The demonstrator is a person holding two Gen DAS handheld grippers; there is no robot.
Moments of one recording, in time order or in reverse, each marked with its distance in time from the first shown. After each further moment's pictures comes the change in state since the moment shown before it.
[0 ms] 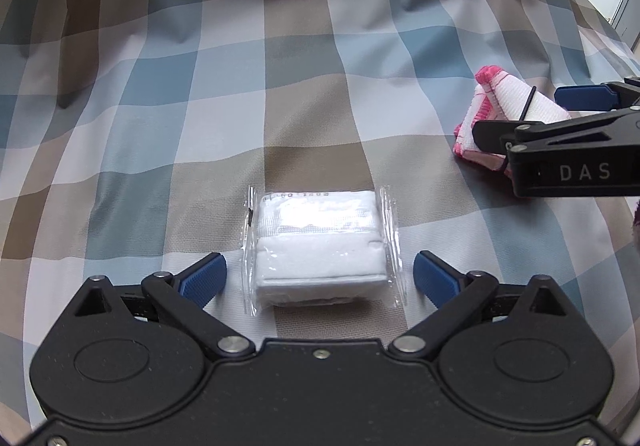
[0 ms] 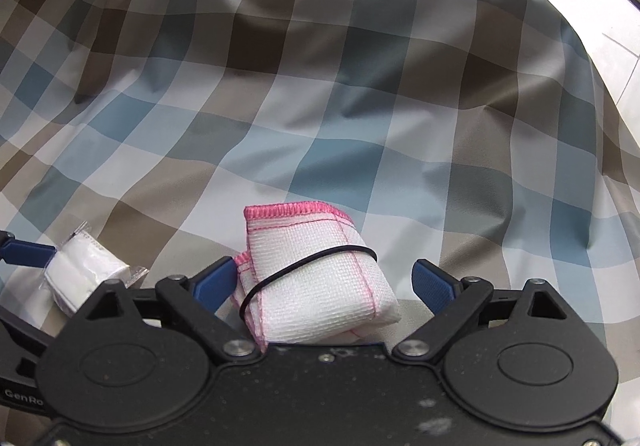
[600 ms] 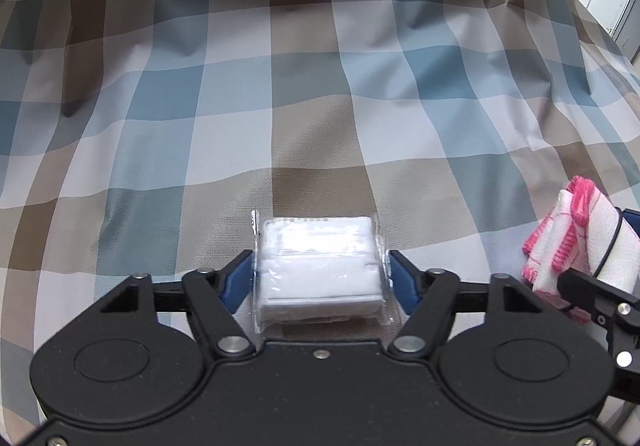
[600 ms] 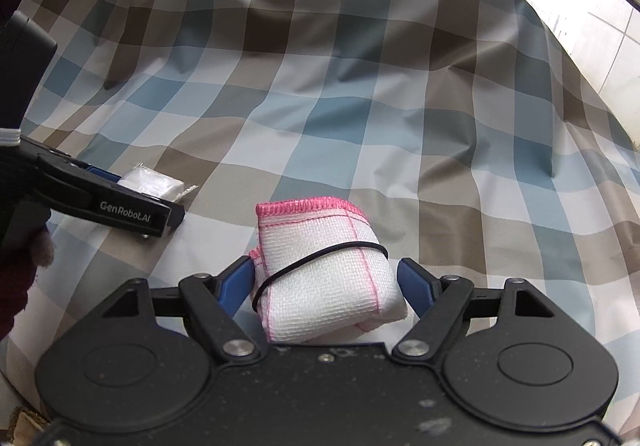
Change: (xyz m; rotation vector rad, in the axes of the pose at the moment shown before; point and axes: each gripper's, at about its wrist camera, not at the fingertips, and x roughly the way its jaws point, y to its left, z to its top) left arm -0.007 0.001 0.013 -0.024 -0.004 0.000; right arm -0.086 -0.001 -0.062 0.079 0.019 -0.010
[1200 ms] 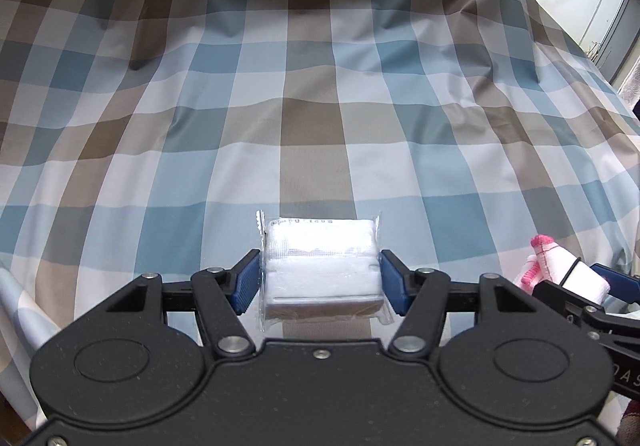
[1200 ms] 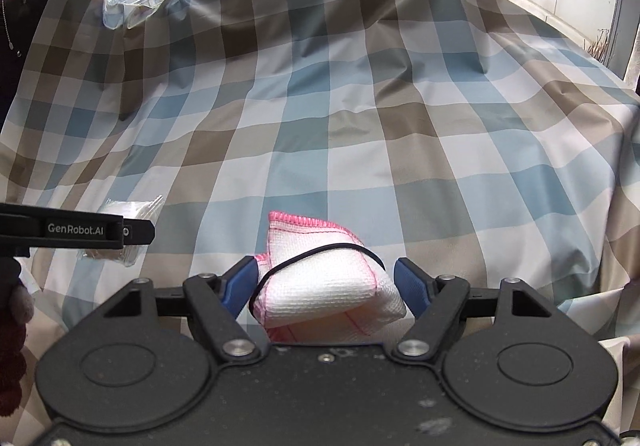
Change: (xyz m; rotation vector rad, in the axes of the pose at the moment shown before) left arm -0.121 -0.016 -0.090 -0.073 -0.022 -0.001; right arm -0.120 0.005 -0.099 0.286 -0.004 0.018
